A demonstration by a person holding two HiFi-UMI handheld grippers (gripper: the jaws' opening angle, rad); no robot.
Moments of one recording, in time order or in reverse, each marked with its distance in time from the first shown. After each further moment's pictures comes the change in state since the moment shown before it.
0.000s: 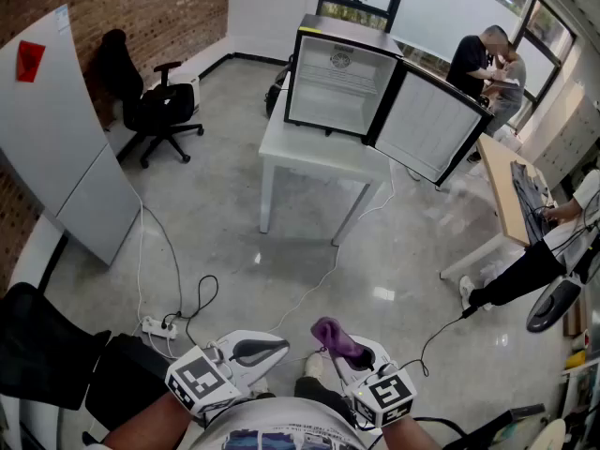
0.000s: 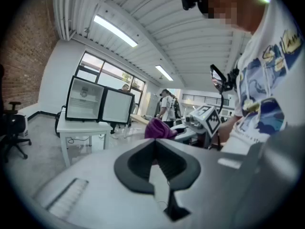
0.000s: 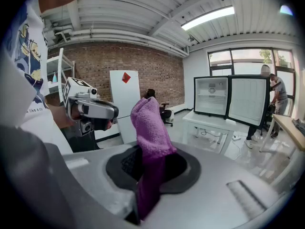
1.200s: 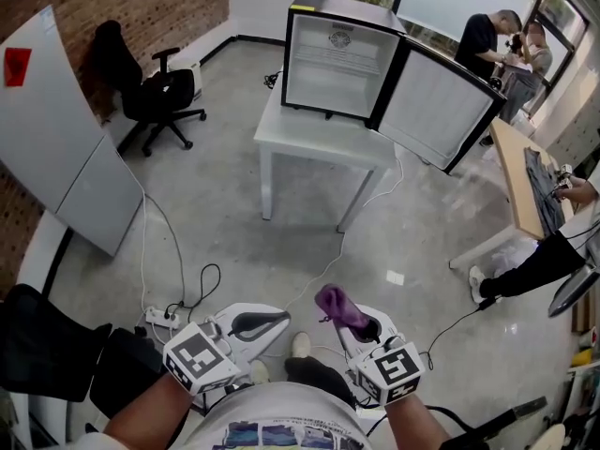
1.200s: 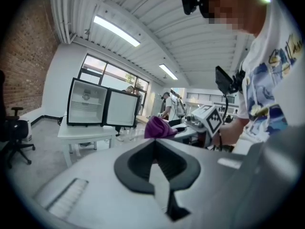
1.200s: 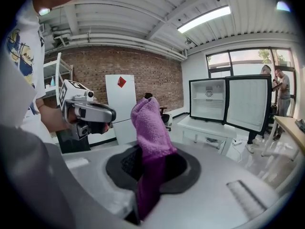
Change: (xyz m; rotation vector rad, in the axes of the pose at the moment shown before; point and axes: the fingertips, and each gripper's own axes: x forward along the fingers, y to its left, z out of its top) left arm 0.049 0.045 0.031 0.016 0.005 0.065; right arm 0.027 -0.069 0.019 -0.004 -0.043 0.029
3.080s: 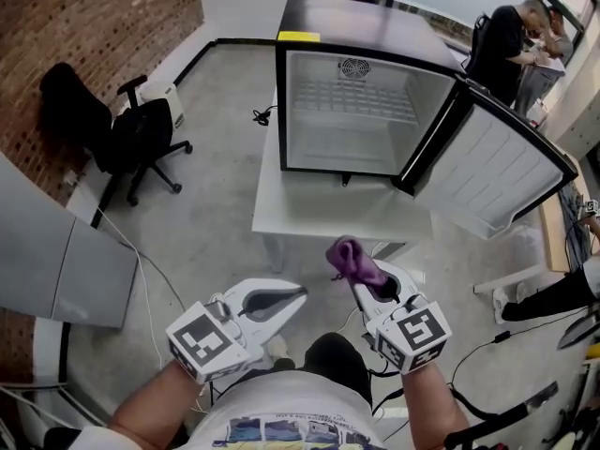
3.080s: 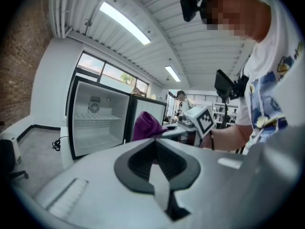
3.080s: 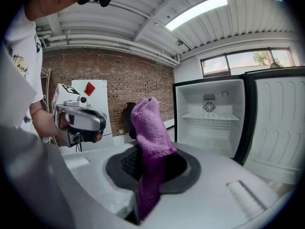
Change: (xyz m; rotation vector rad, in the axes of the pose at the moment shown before) left arm 0.113 0.342 0.139 0.037 -0.013 -0.060; right arm 0.284 -0.224 0.190 0.008 -0.106 -0.065
